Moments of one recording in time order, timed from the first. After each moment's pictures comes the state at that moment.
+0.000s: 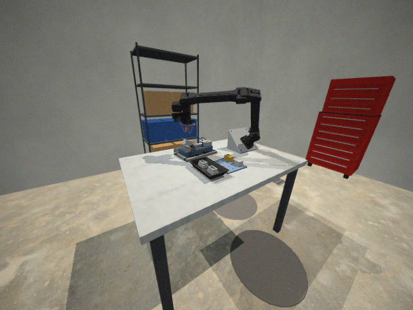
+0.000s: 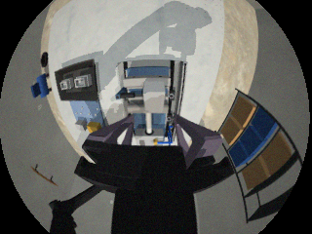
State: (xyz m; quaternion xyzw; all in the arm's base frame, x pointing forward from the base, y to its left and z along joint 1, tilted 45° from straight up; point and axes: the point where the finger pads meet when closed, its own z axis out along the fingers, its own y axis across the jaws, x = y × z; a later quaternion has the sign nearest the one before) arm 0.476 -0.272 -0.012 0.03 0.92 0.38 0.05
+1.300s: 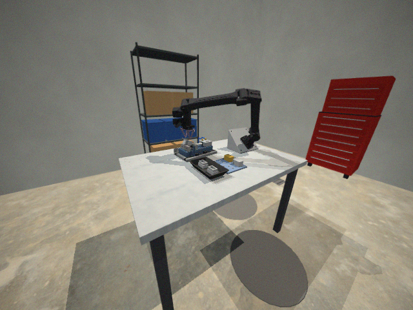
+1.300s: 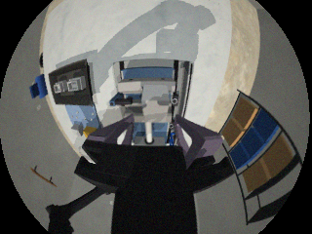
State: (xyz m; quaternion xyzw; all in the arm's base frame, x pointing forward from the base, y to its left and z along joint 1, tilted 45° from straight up) arm 0.479 -0.244 -0.037 0.03 0.92 0.38 0.05
